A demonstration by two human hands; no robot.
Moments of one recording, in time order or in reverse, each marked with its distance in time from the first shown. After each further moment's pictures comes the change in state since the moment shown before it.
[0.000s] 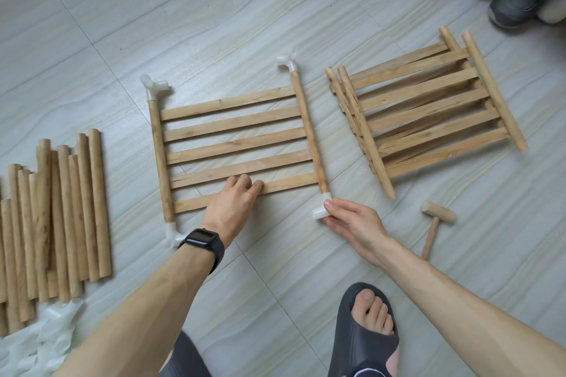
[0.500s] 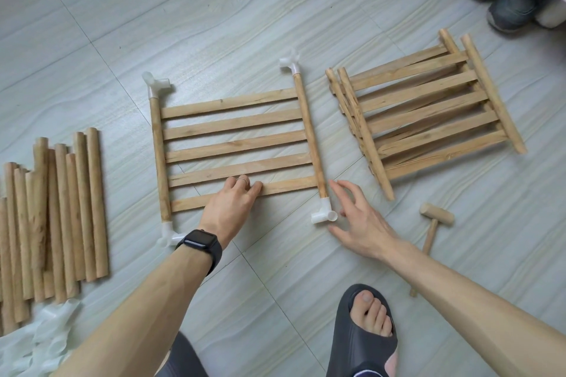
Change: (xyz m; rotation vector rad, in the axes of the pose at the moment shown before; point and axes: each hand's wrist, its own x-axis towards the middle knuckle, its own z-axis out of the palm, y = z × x) left_hand -0.001 -0.001 0.000 0.047 -0.003 0.012; right_hand 0.006 -0.011 -0.026 -1.494 -0.136 -0.699
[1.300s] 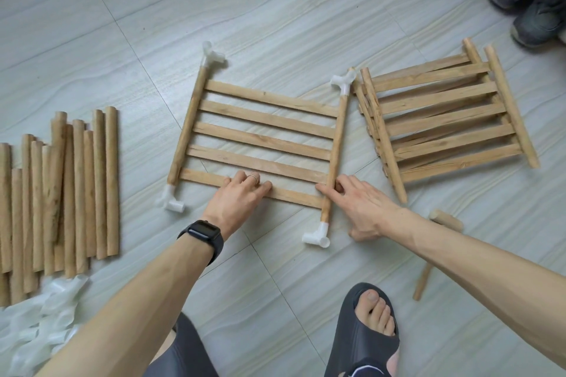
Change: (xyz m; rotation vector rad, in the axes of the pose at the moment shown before) left_hand -0.008 -0.022 0.011 0.037 0.008 0.109; right_hand 0.045 -0.018 -0.026 -0.582 -0.324 -0.262
